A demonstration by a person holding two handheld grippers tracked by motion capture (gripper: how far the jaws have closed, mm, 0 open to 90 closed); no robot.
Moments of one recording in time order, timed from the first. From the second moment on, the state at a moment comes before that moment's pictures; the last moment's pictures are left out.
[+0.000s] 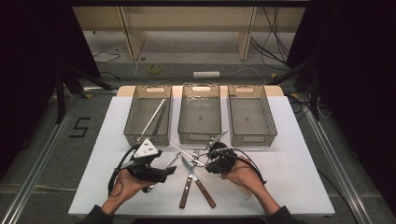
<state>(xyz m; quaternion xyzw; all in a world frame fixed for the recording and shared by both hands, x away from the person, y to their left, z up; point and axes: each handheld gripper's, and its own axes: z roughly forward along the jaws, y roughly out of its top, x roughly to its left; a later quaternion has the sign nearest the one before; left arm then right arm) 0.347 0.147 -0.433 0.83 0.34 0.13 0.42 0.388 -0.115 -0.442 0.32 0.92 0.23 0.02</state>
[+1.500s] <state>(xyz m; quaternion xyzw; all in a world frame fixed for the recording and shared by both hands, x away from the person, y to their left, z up) 0.359 0.094 -0.445 0.94 0.15 0.11 0.30 0.359 -0.101 -0.417 0.19 0.95 0.25 -0.01</state>
